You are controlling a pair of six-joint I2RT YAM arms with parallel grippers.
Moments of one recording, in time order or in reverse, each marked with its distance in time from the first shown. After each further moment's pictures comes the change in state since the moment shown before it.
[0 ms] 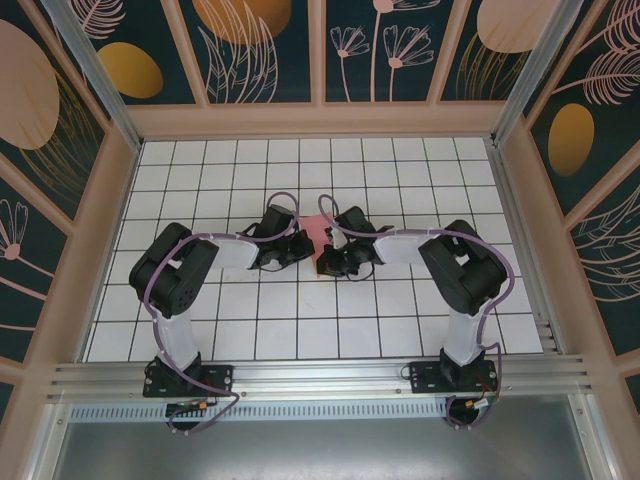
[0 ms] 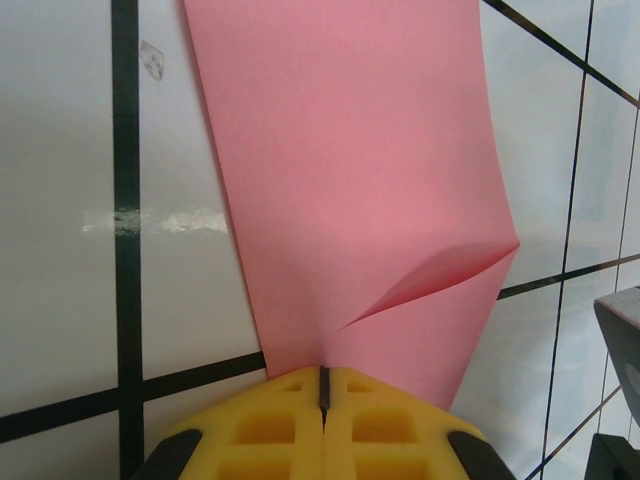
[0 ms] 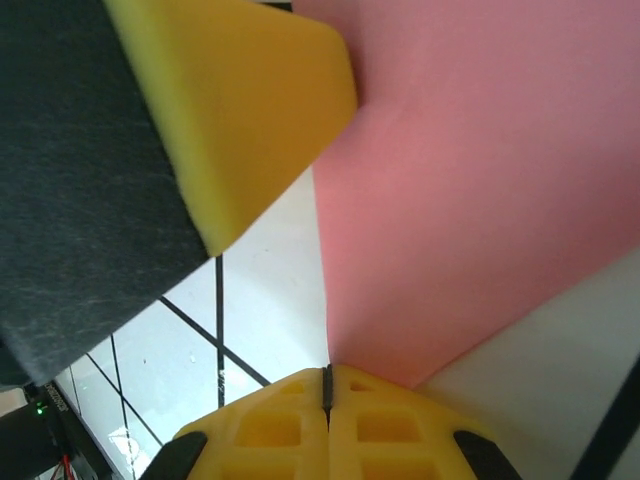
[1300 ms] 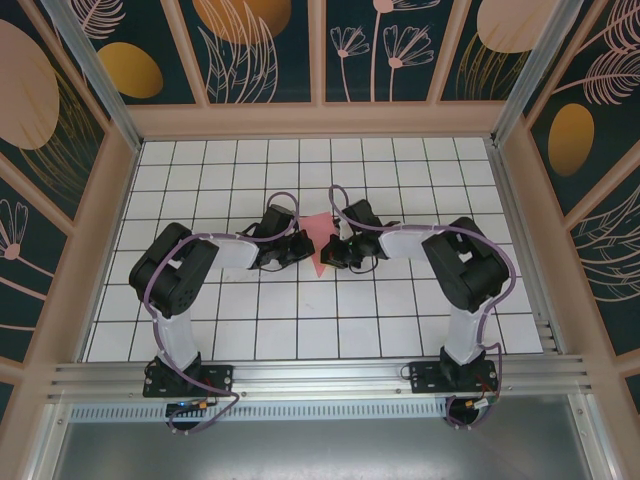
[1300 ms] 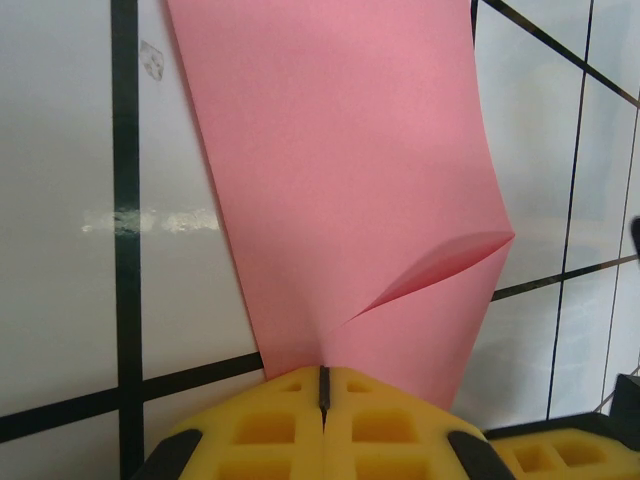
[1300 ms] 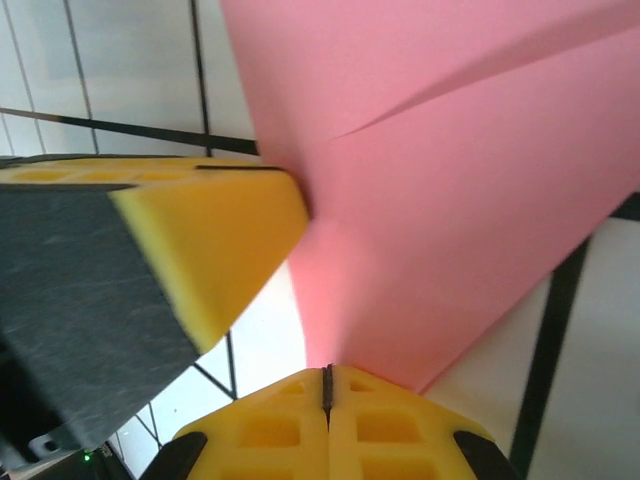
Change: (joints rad) left arm 0.000 -0.001 0.000 0.000 0.000 0.001; right arm -0.069 0.015 0.004 0.049 -0.007 0.081
